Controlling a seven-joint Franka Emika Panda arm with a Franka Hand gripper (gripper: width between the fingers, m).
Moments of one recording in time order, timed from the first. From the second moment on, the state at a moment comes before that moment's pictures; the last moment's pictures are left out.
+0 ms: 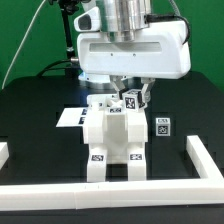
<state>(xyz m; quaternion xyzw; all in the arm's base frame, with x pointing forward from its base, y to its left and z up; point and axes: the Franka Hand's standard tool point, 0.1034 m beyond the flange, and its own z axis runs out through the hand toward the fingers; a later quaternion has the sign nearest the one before) 0.545 0.037 0.114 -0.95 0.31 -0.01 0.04</state>
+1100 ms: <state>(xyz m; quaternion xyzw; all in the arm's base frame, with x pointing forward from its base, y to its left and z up) 0.548 0.027 0.118 -0.96 -0.27 -0.02 0.01</state>
